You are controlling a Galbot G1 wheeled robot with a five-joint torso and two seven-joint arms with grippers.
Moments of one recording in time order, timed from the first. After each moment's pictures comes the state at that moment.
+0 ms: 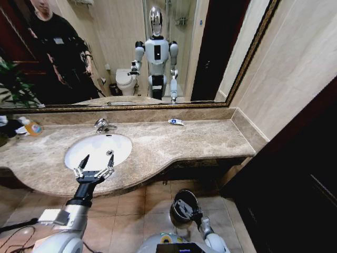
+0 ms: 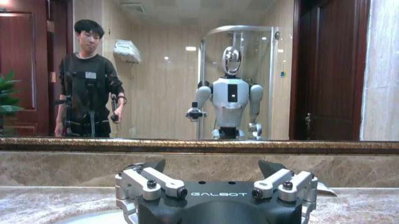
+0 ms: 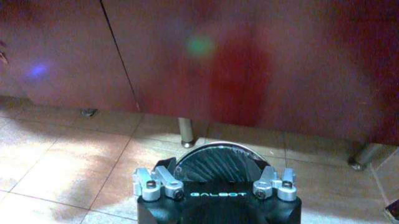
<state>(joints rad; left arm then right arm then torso) 1.84 -1.36 -0.82 -2.47 -0.37 0.04 0.05 -1.40 1.44 0.42 1.15 0.03 0.16 -0.15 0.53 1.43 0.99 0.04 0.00</state>
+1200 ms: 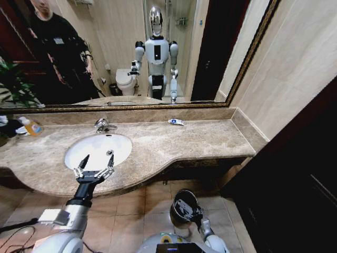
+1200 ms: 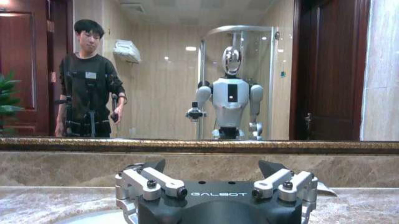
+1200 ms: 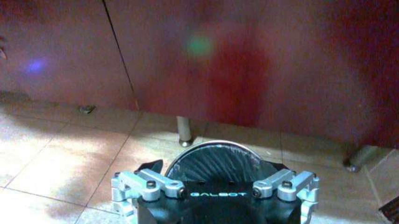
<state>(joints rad) 1.84 -1.36 -0.82 -2.47 -0.37 0.04 0.05 -1.41 1.43 0.40 1.17 0.03 0.17 -0.11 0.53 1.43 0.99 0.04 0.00</state>
